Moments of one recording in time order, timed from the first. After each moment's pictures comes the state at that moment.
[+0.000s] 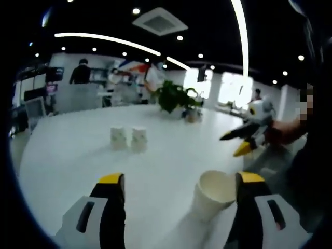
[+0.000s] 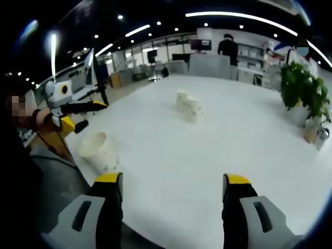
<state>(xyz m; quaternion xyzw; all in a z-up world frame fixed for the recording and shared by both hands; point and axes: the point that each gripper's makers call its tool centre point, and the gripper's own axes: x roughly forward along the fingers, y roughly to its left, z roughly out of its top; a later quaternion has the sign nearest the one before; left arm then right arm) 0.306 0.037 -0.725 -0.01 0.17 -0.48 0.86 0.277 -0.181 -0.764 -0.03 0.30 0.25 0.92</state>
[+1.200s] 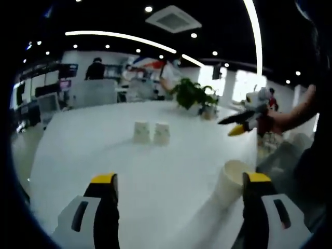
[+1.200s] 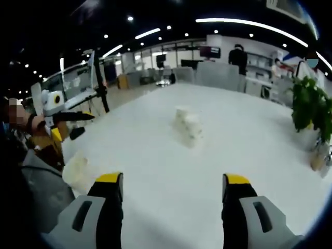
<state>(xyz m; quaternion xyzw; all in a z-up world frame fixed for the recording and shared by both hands) 0.325 0.081 -0.731 -0.01 0.18 -0.43 0.88 0.381 -0.170 -0.738 -0.05 0.26 0.29 0.92</state>
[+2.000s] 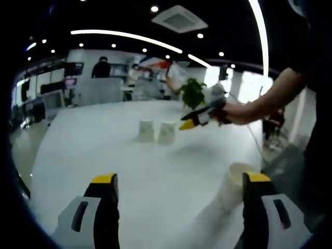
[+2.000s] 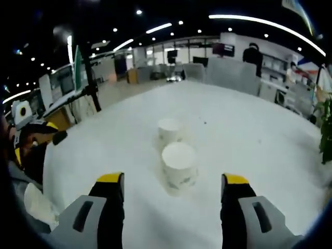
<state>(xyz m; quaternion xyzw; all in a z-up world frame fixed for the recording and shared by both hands) 0.332 0.082 -0.736 -0.01 0.19 -0.41 0.89 0.525 -0.128 -0.783 -0.07 0.28 0.34 0.90</state>
